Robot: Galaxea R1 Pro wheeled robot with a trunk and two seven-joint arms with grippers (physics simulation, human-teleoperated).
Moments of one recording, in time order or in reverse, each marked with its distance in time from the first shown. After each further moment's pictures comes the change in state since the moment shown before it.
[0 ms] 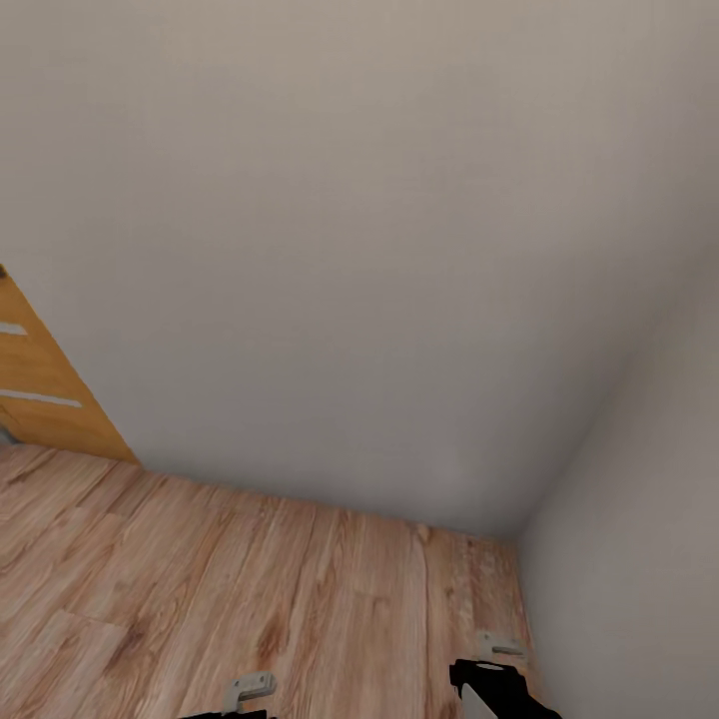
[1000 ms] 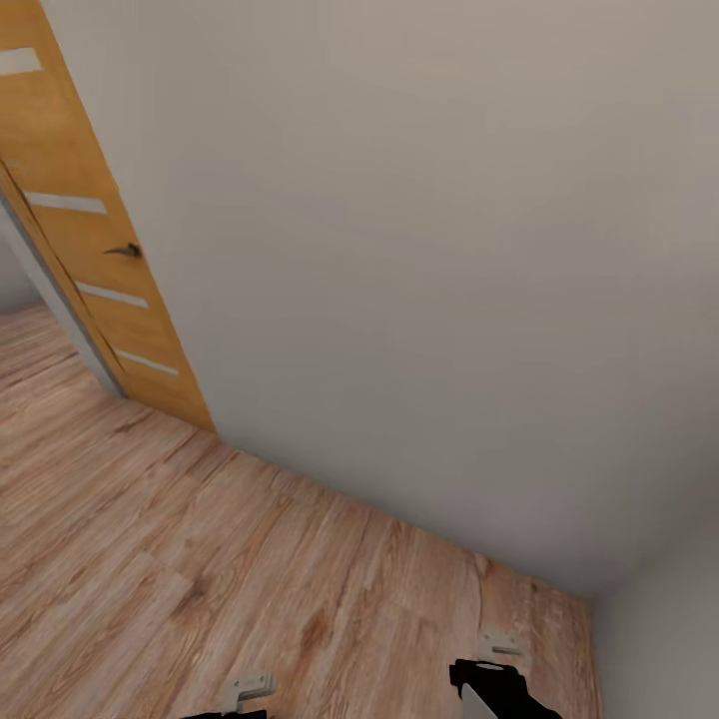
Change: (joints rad) left arm 0.000 0.000 0.000 0.000 0.000 0.000 0.000; right arm 0.000 0.000 0.000 0.000 0.000 0.000 0.000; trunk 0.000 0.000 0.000
